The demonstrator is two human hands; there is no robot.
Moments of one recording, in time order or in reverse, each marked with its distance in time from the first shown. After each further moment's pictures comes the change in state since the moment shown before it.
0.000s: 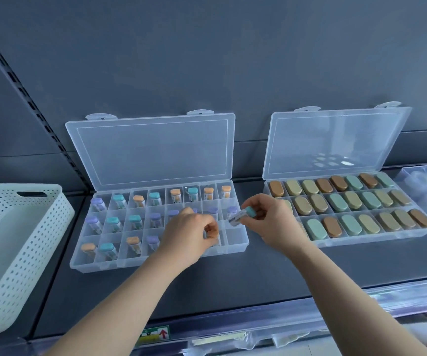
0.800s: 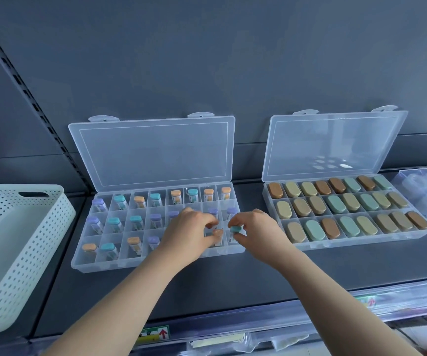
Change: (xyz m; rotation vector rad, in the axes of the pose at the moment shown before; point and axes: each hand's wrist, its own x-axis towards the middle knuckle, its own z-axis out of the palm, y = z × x) left_hand 0.003 0.002 -0.003 -0.046 -0.020 0.014; right_hand -0.002 0.004 0.021 -0.554 -0.152 -0.138
